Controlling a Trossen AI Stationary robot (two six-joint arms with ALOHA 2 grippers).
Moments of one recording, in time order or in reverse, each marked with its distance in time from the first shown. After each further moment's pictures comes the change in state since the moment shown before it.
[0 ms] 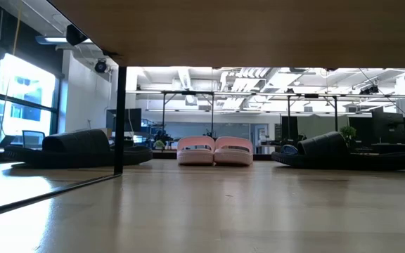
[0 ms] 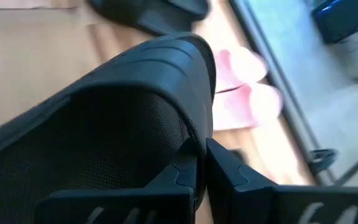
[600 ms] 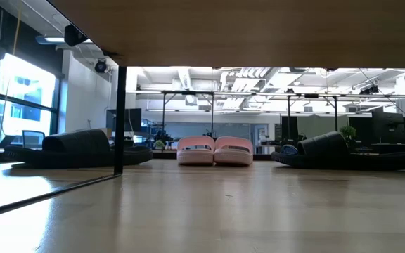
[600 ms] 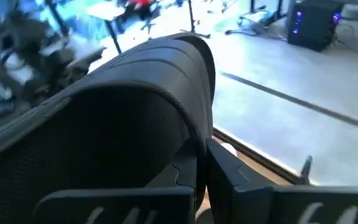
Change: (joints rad) left arm 0.000 0.000 0.000 -0.027 0.028 -0.005; right arm -0.025 -0.724 -0.160 0.001 0.248 0.219
